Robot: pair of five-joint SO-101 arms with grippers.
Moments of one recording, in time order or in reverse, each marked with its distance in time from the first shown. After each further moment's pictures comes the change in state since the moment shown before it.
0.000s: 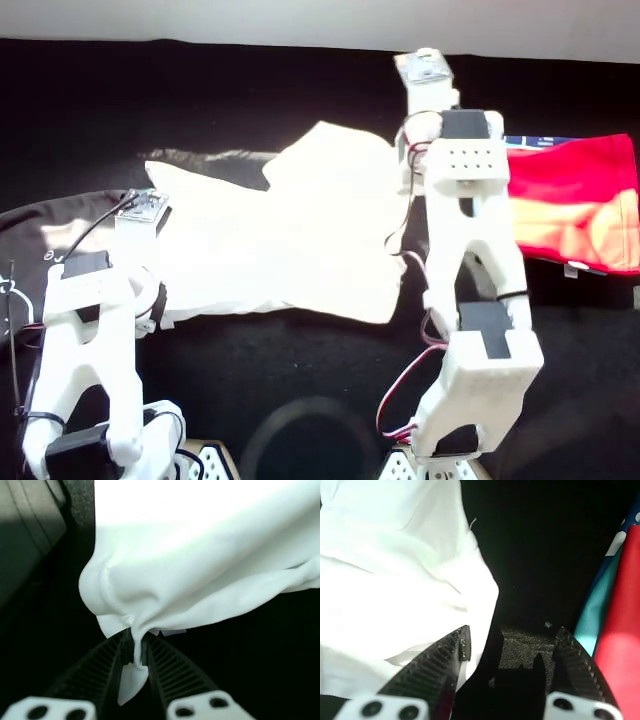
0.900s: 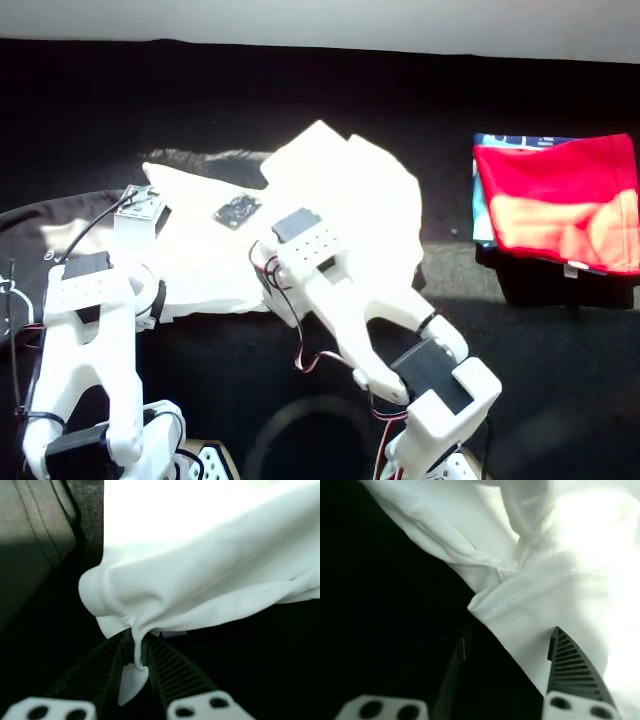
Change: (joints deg) left arm 0.0 0.0 0.3 -2.7 0.0; right arm -32.7 -5.3 33.7 -9.6 3.5
